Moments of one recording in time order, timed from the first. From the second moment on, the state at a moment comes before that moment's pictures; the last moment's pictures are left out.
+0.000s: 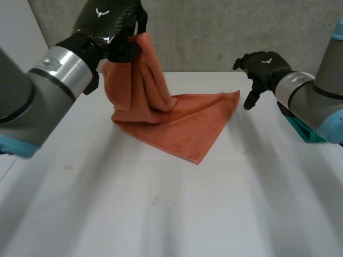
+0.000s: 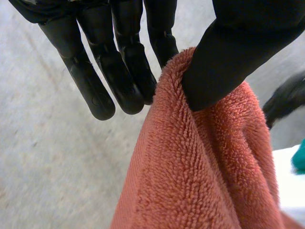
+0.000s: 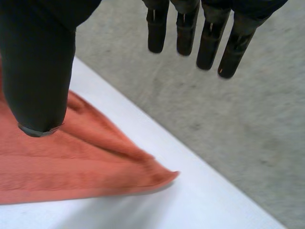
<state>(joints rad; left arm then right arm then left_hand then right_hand) 4.29 -1.79 -1.29 3.39 -1.24 3.24 1.86 -0.92 0.87 0.22 1.31 2.83 1.12 1.20 1.20 1.20 0.98 0.26 0.30 0.29 0.29 0.11</state>
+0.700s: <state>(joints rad) 4.28 -1.28 -1.50 3.36 -1.11 3.23 1.97 -0.37 0.34 0.46 1.03 2.83 1.12 1.20 1.20 1.20 0.98 0.45 0.53 0.53 0.53 0.34</state>
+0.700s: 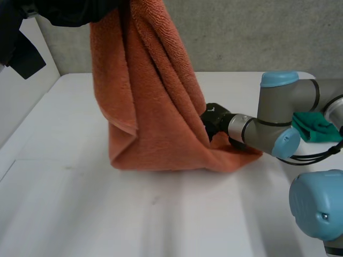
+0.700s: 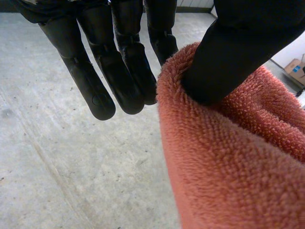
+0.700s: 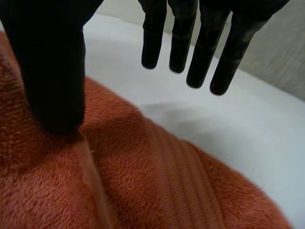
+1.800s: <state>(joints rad) 4.29 -1.33 -1.45 3.36 -1.12 3.23 1.77 -0.80 1.11 0.44 1.10 2.56 1.12 1.20 1.20 1.20 0.98 0.52 0.61 0.61 0.60 0.41</state>
